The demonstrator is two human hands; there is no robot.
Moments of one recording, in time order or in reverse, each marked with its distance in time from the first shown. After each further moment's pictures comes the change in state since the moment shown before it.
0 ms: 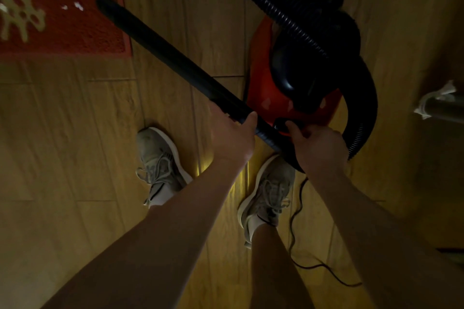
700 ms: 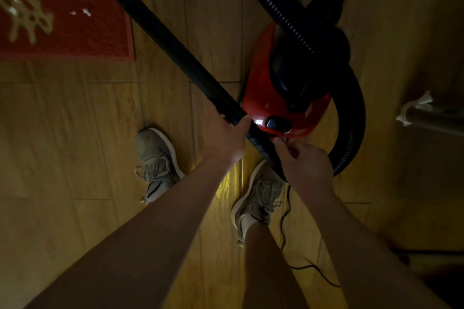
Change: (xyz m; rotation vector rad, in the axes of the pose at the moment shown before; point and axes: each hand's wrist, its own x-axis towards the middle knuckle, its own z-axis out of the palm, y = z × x) left_hand -0.015 0.025 -0.017 -0.034 -0.090 -0.008; right_hand -0.044 -0.006 -0.023 0.218 -0.112 -0.081
